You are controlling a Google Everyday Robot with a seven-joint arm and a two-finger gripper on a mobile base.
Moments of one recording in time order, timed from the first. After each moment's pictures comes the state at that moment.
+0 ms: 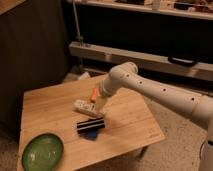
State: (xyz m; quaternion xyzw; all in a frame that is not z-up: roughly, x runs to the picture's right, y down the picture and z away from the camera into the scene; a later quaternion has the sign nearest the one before) arm -0.033 0.043 0.789 -0.23 -0.22 0.08 0.94
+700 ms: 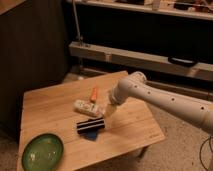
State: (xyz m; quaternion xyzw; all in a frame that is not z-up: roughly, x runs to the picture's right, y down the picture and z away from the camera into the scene) arm 0.025 0.085 0.814 -0.23 -0.18 0.13 0.95
